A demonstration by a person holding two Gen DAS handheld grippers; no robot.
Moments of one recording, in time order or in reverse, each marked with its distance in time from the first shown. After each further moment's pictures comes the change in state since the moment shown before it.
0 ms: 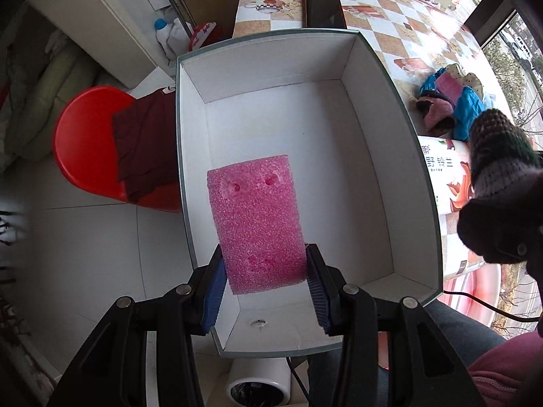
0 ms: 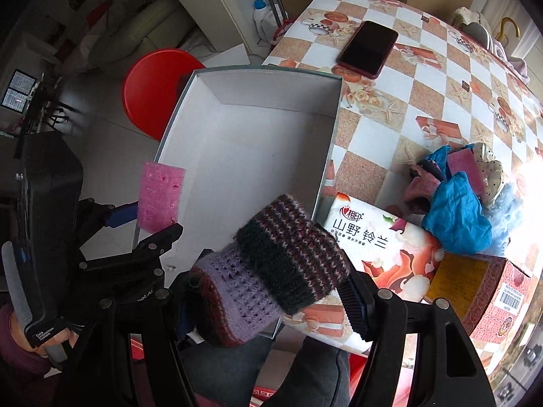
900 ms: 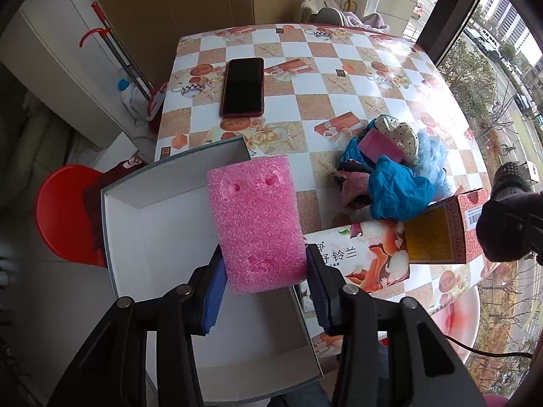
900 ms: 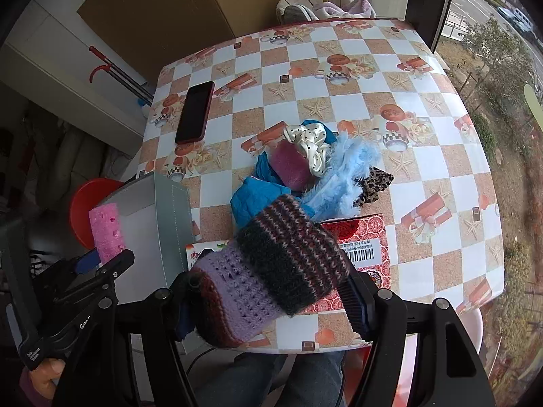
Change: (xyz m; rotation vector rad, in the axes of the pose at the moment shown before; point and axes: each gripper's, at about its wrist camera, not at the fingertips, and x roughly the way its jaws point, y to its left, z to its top) left arm -0.053 -0.104 0.081 0.098 -0.167 -0.065; right arm -0.088 -0.167 -0.056 0.526 -0.231 -0.097
